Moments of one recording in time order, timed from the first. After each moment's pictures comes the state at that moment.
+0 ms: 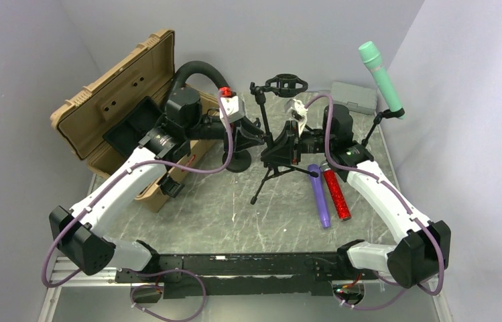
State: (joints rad) left arm -0.62 1.36 1.38 -0.14 0.87 0.17; right arm 0.39 1.23 1.06 -0.06 -1.15 0.02
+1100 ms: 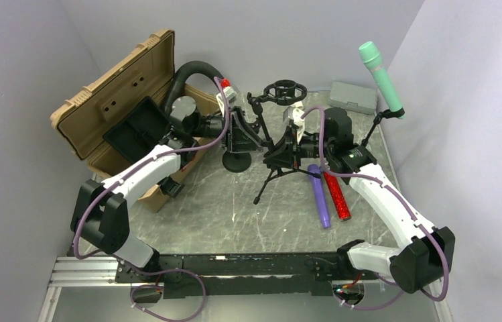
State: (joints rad) left arm -0.52 1.52 1.16 0.60 1.18 -0.81; right arm 0.40 1.19 1.06 -0.24 -1.04 -0.21
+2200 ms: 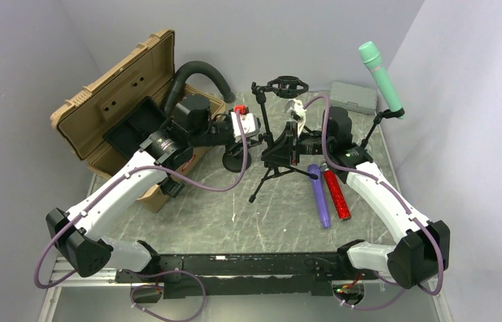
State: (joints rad) left arm -0.70 1.33 1.41 -0.32 0.55 0.51; right arm 0.39 1.22 1.03 -0.06 -1.09 0.03
